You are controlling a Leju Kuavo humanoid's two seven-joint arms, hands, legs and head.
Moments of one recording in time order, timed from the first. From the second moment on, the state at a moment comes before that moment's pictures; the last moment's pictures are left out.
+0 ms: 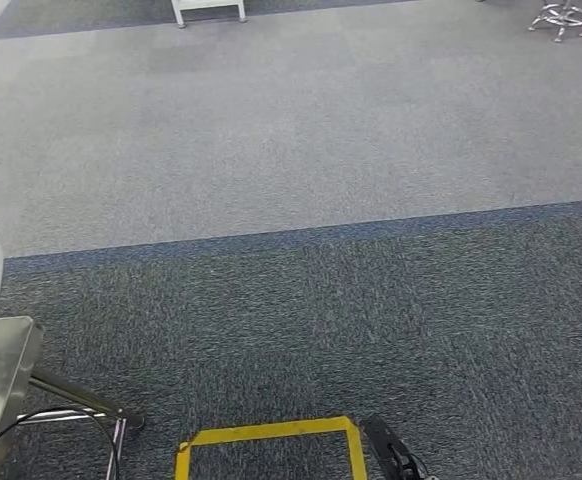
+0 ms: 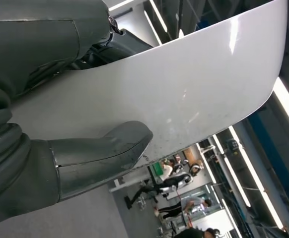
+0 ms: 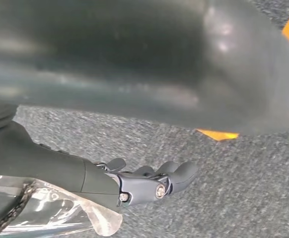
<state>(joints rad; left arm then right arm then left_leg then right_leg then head) 0.13 0.07 0.44 -1.94 0.10 0.08 -0.54 -0.16 0.12 -0.15 -0.28 0.75 -0.07 -0.18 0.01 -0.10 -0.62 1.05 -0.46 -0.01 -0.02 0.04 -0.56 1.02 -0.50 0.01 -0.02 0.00</state>
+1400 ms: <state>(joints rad) 0.12 0.06 0.42 -1.94 0.06 0.09 -0.53 -0.14 0.11 -0.13 -0.27 0.73 -0.07 -0.18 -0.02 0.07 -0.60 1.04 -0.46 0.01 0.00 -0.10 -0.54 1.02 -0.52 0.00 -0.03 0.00</state>
